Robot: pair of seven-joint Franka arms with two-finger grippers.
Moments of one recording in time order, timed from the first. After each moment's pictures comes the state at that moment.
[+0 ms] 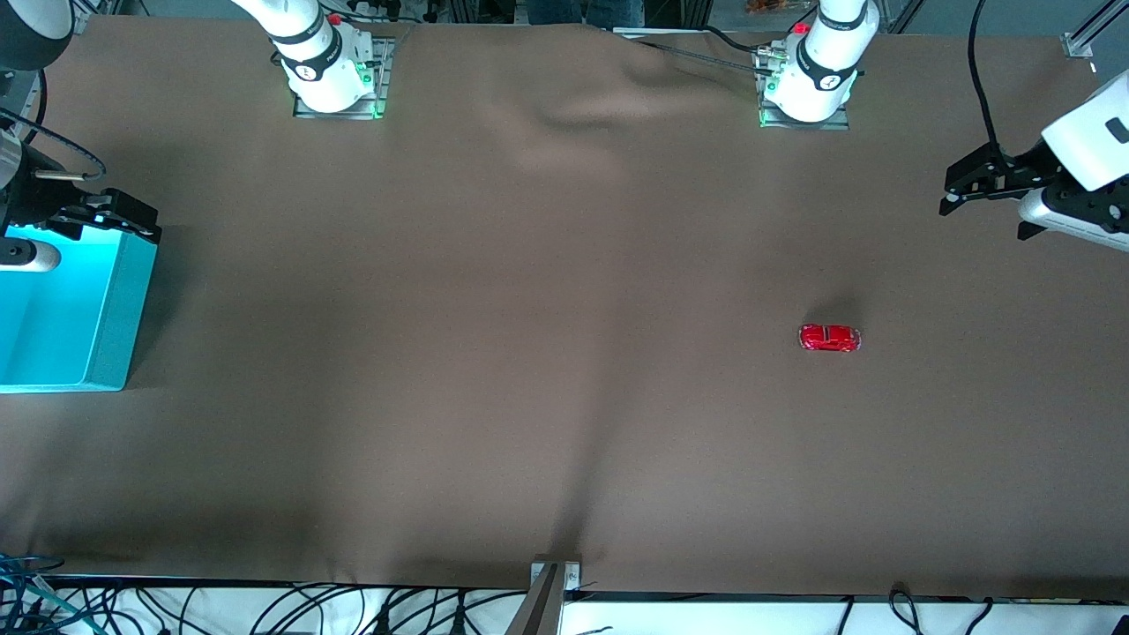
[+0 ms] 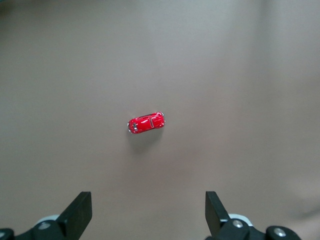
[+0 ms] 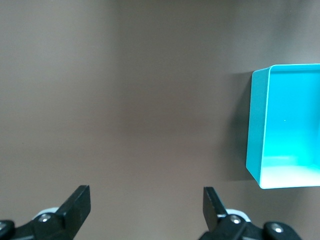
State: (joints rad) left arm -0.01 0.01 0.01 -1.52 -0.03 1.49 0.24; right arm 0.16 0.11 -0.16 -1.51 -0.03 1.55 0.02
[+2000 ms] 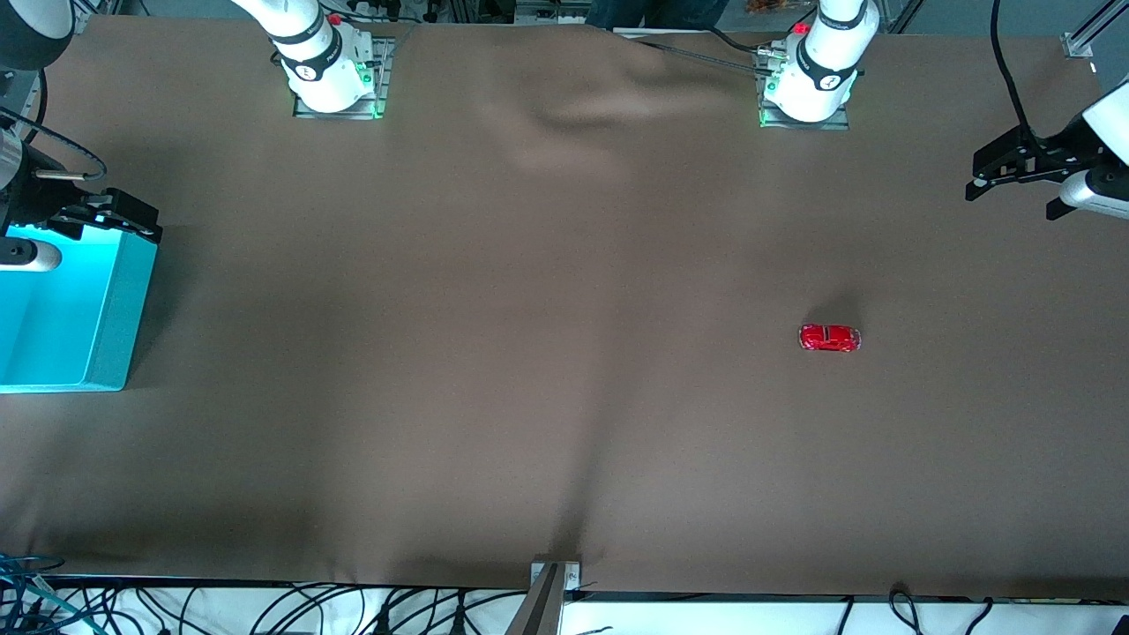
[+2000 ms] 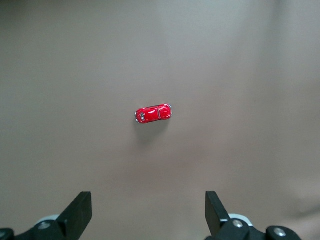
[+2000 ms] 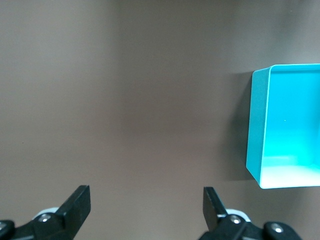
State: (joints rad) left arm -0.01 0.01 0.01 -1.63 -0.03 1.60 0.37; right arm 0.16 0.11 -0.16 -1.51 -0.03 1.55 0.02
